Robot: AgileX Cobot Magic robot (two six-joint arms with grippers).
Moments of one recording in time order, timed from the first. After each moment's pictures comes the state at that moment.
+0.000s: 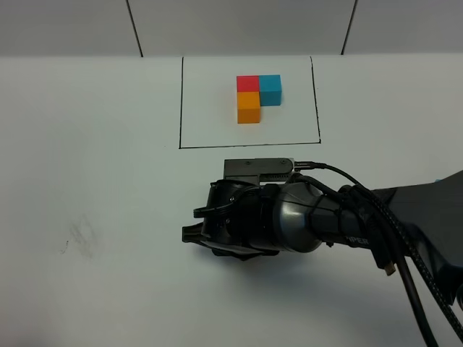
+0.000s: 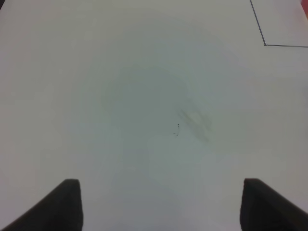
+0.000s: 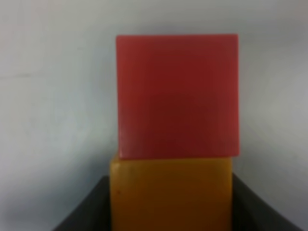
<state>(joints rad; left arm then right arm) -0.05 -0.01 -0.50 0.06 1.08 -0.11 1.02 2.08 -1.26 -0.50 0.74 1.41</state>
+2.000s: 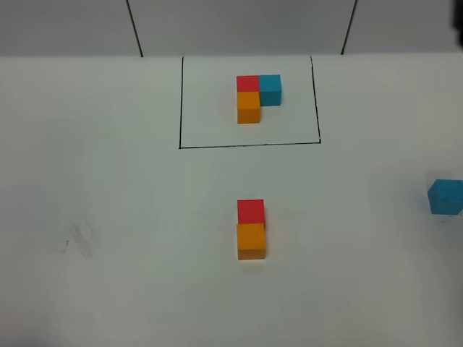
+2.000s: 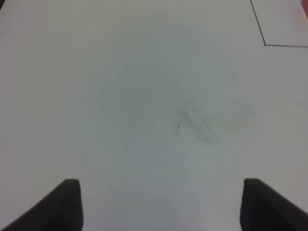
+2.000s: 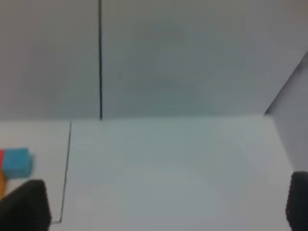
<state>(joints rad) -0.05 -0.01 -0.50 0.06 1.08 -0.10 0.86 1.04 -1.26 -0.98 1.20 0.95</state>
